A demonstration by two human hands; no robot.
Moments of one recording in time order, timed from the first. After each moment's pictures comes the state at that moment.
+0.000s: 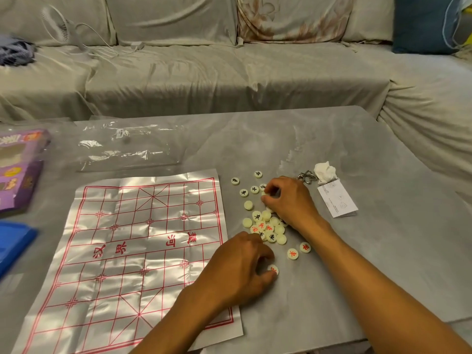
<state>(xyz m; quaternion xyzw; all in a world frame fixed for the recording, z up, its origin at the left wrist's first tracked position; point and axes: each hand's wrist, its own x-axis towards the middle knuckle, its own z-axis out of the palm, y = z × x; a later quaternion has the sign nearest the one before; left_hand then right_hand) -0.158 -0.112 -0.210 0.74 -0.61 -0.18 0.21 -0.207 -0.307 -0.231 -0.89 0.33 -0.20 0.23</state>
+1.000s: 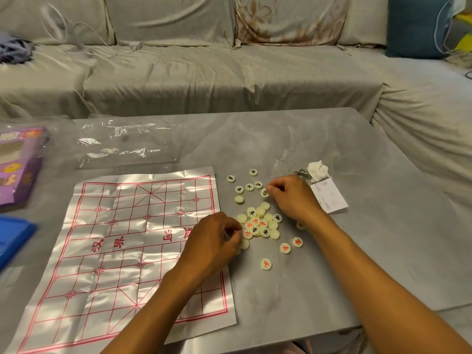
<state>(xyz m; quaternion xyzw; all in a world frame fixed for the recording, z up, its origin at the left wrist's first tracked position) -0.131 -0.111 -0.216 0.81 -0.48 -0.15 0.31 -0.224 -0.299 -0.198 -0.86 0.40 -0.12 0.31</state>
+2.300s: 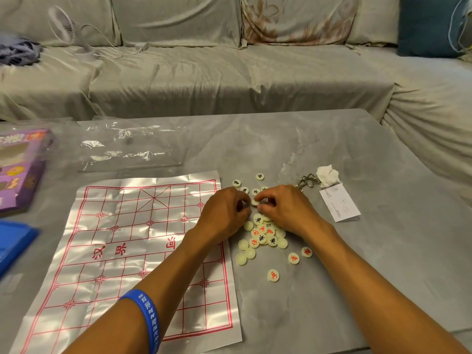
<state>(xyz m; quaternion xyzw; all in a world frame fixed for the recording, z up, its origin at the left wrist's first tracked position) -0.084 -0.177 -0.223 0.81 -0.51 -0.11 0.27 -0.207 -0.296 -0.212 -0.93 0.29 -0.09 0.23</state>
